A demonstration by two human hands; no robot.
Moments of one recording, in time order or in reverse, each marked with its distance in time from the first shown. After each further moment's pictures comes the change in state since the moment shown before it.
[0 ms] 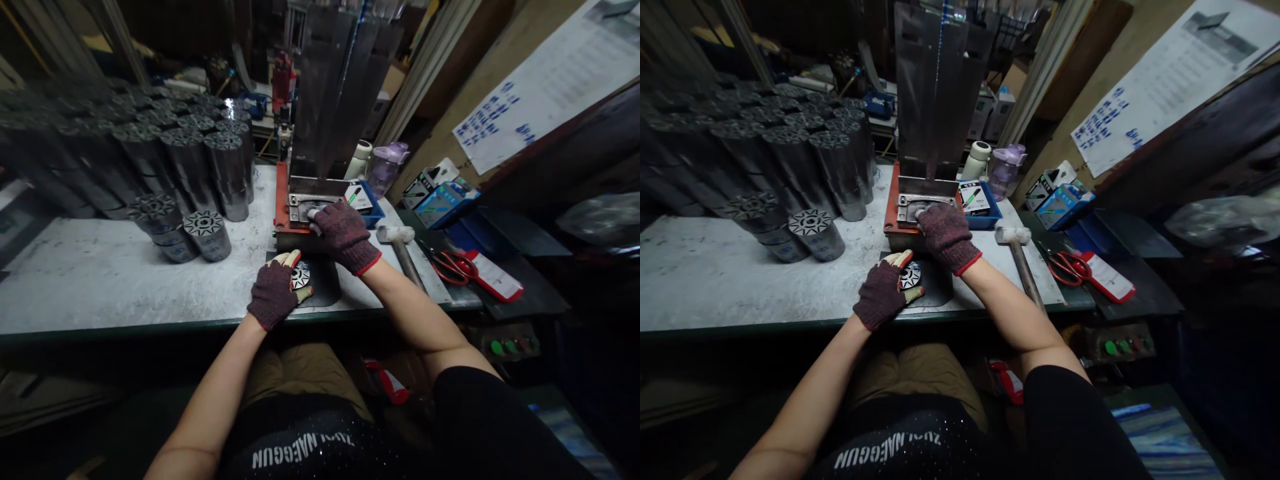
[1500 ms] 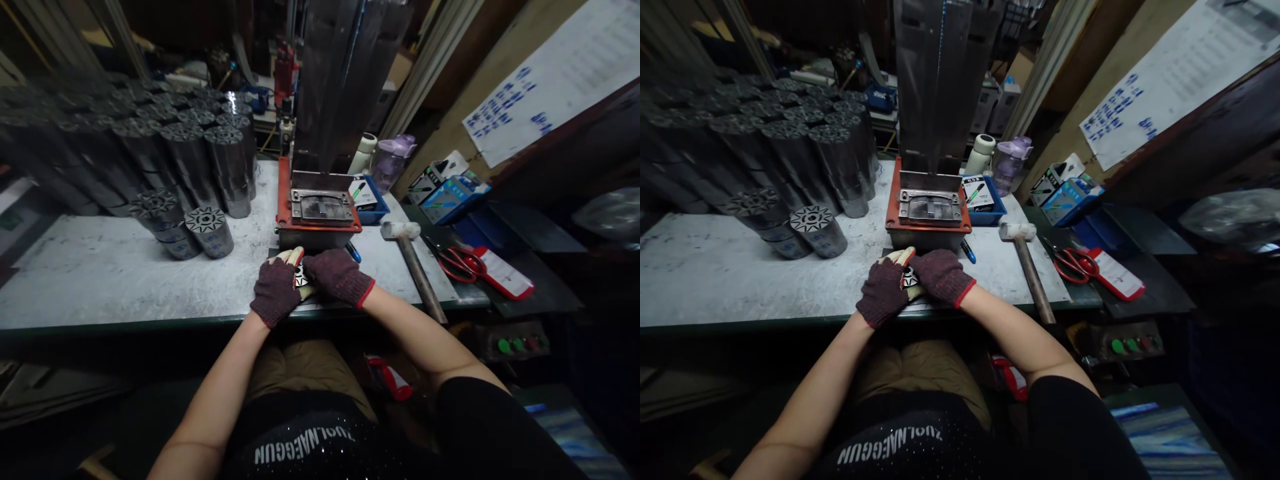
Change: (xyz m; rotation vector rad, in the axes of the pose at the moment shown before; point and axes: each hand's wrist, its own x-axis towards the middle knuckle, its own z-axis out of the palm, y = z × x) left_hand 0.001 0.002 -0.001 0.055 0.001 0.015; right_hand -0.046 -0.036 0.031 0.009 -0.429 -0.161
